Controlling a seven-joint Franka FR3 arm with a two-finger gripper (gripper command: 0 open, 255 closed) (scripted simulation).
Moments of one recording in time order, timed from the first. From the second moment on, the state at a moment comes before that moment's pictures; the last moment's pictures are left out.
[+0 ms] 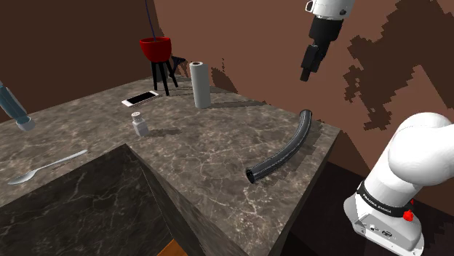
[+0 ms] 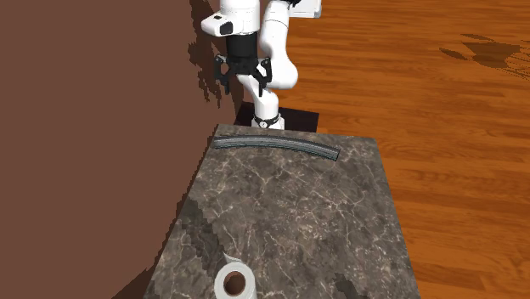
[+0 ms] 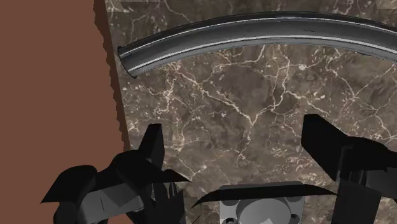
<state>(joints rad) 0.02 -0.83 0.02 -2.39 0.02 1.66 -0.13</state>
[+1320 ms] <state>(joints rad) -0.12 -0.87 0.44 -2.78 0.37 1.89 0.81</state>
